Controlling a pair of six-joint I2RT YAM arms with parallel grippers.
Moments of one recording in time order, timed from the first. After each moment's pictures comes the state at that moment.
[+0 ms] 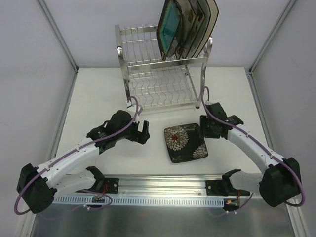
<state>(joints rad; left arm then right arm) -0.69 0.97 0.69 -0.39 -0.01 -0.32 0.49 1.20 0.86 -0.74 0.12 0.41</state>
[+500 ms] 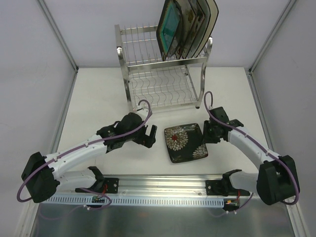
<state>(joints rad) -0.83 1.11 0.74 -0.38 -0.06 -0.34 0.36 1.20 0.72 -0.67 -0.02 0.43</state>
